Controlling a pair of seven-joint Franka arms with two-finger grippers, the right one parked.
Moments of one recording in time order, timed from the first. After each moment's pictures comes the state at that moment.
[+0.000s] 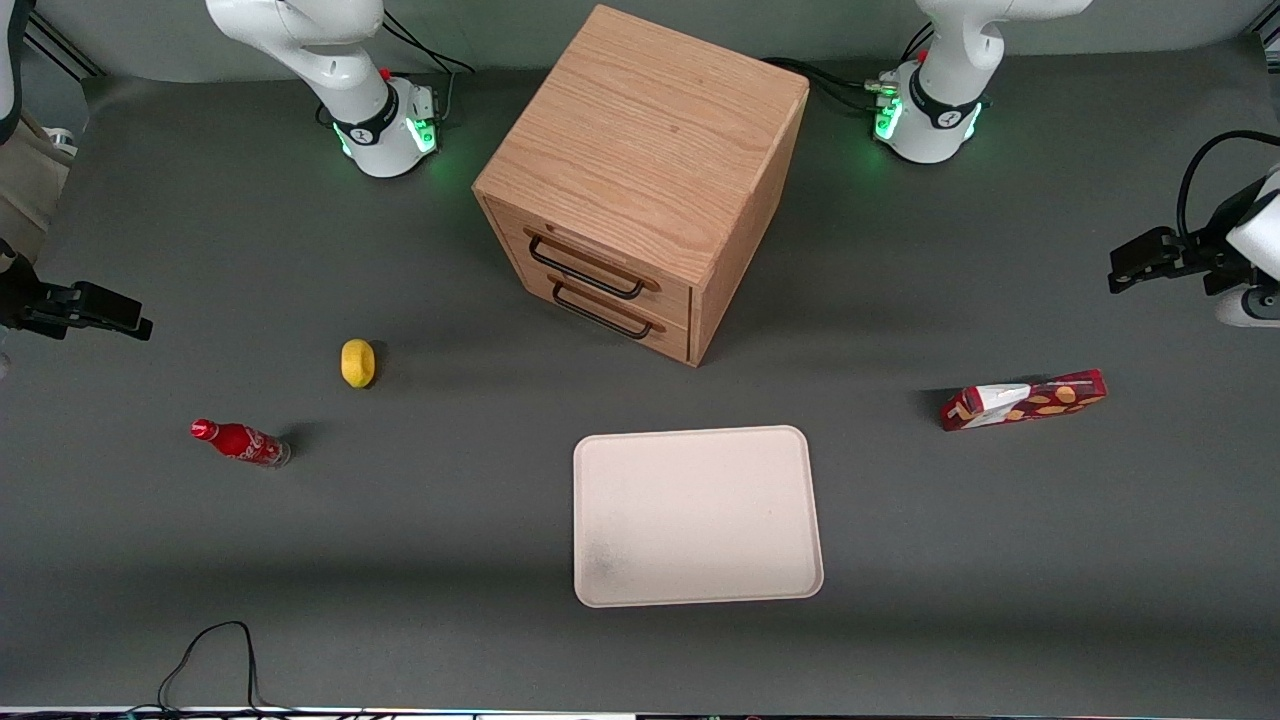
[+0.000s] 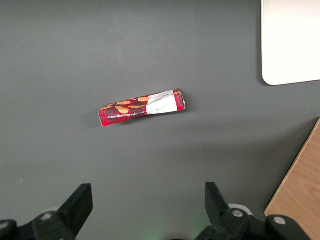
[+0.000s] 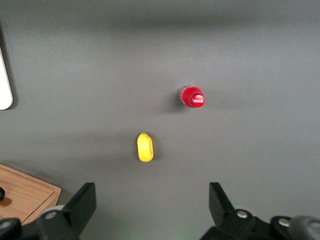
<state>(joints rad) -0.07 0.01 0.07 -1.60 0.02 1.54 0.08</state>
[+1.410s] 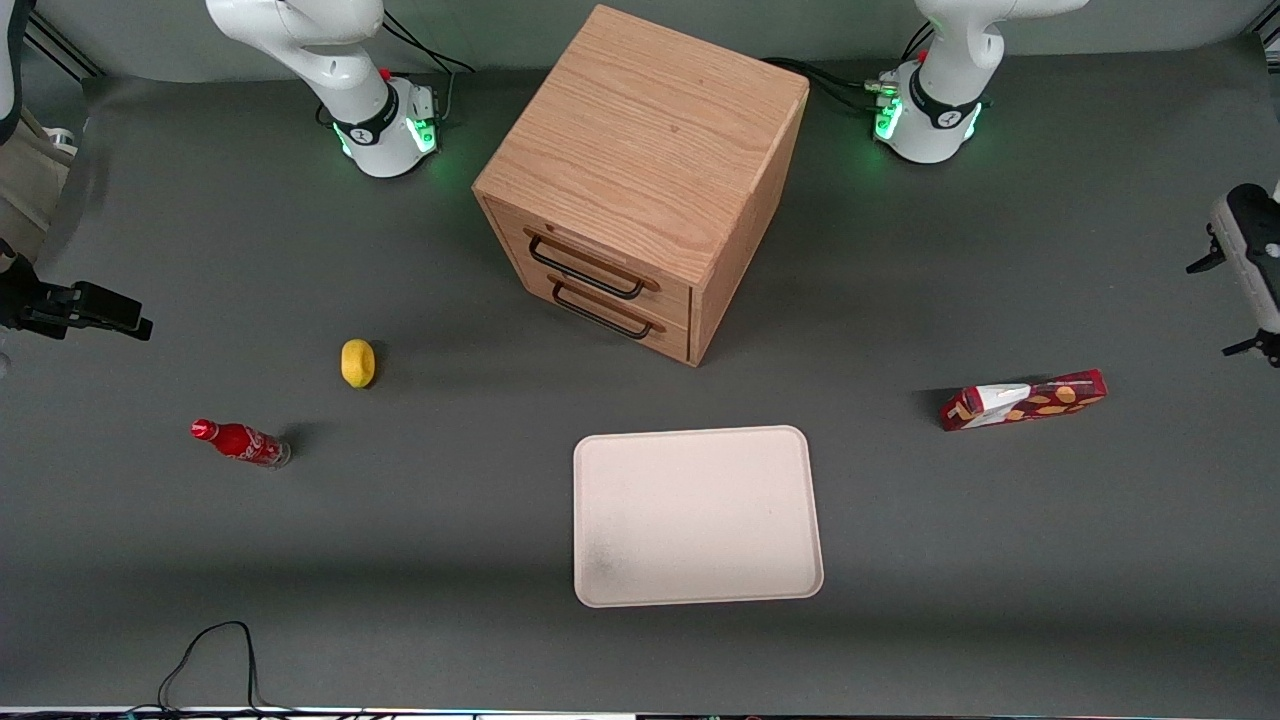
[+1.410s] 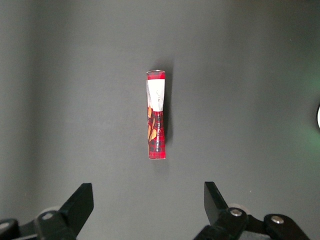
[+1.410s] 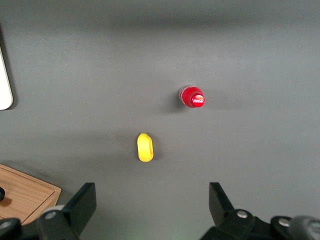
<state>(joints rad) 0.02 0.07 0.08 -1.60 0.03 1.61 1.56</state>
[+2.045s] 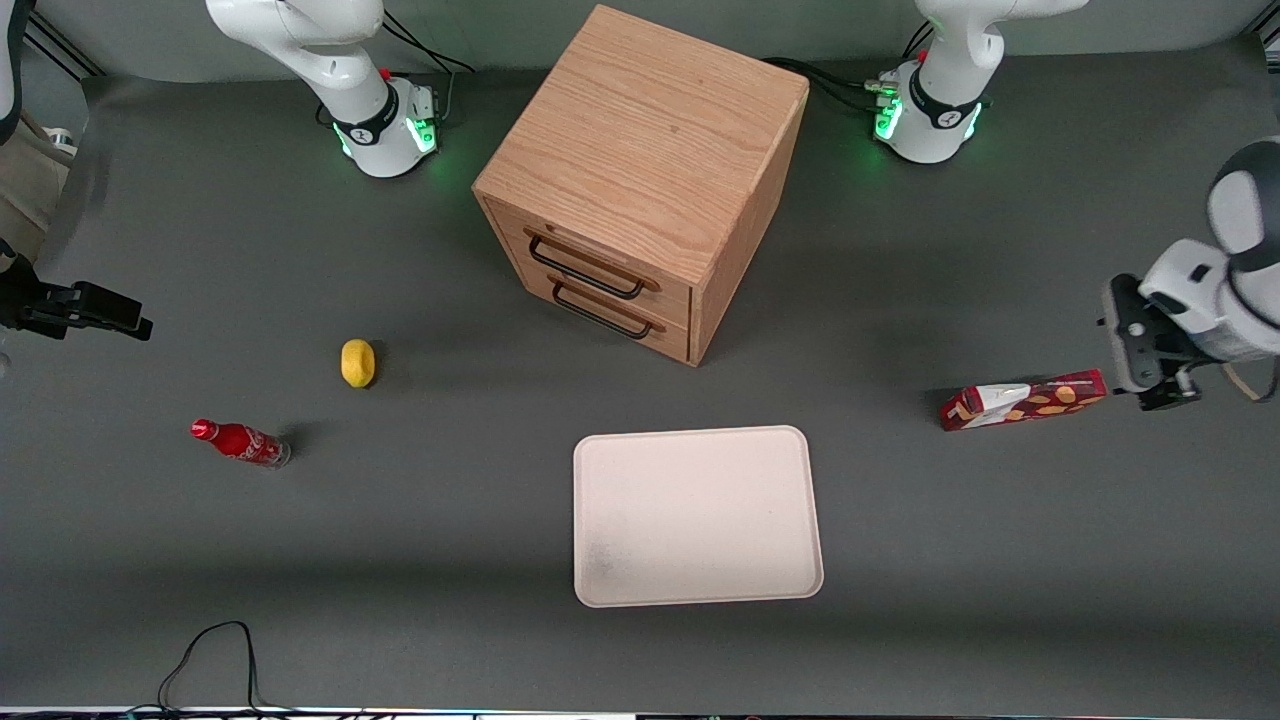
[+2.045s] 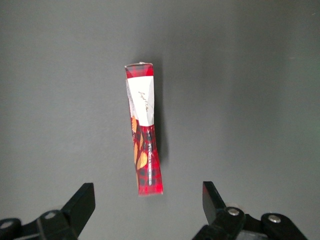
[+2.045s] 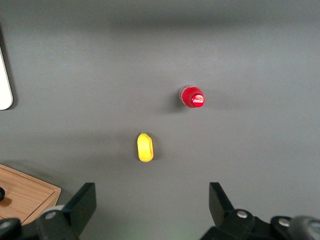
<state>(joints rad) 0.02 0.16 0.08 -1.91 0.03 1.94 1.59</state>
